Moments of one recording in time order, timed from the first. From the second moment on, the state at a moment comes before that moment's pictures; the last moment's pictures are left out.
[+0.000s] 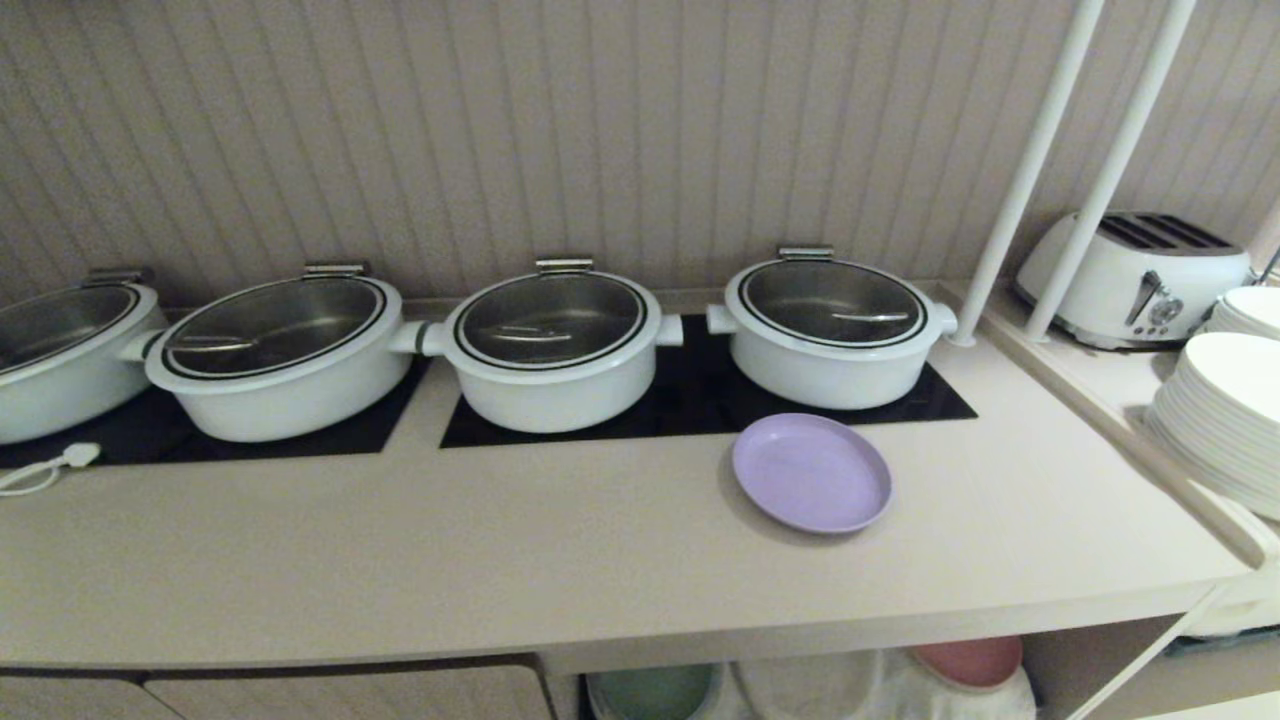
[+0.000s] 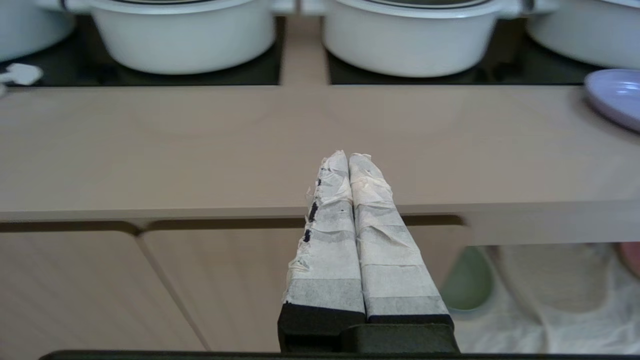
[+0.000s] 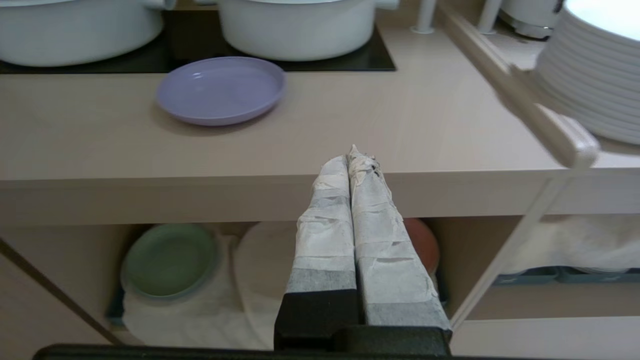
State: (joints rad) left arm 0.00 0.00 0.00 0.00 0.02 -0.03; right arm 0.00 0.00 0.00 0.00 0.01 -0.02
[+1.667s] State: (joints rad) left arm 0.00 0.00 0.00 0.00 0.02 -0.04; right arm 0.00 0.00 0.00 0.00 0.01 -0.03
